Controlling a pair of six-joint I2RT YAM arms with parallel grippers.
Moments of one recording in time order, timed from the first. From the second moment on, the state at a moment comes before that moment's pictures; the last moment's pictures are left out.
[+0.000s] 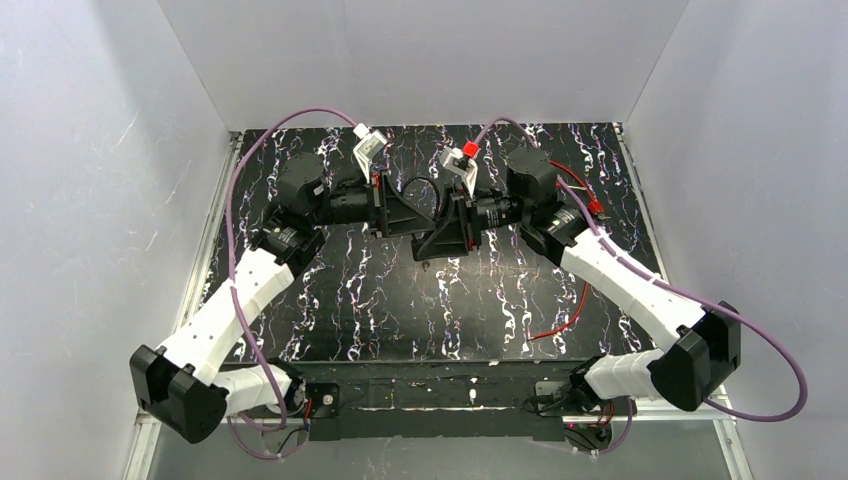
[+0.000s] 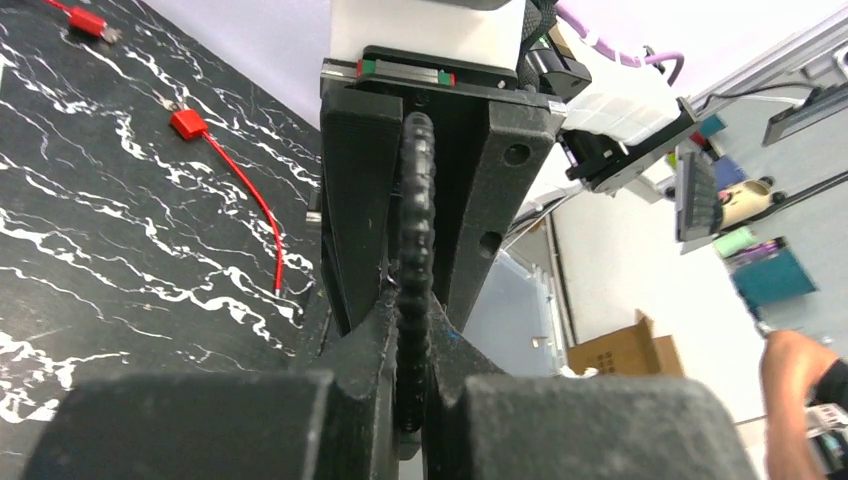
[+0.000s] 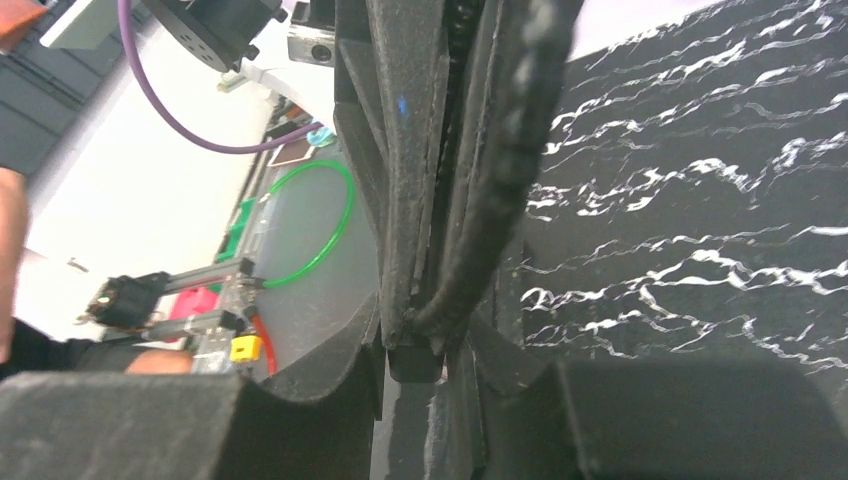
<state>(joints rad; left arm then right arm) -0.52 1.17 1.13 0.03 0.95 -0.71 0.69 1.31 1.19 0.00 -1.11 0.41</state>
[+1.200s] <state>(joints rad) -0.38 1.39 1.15 0.23 1.04 -0.96 0.56 1.41 1.00 0.73 -1.10 0.94</state>
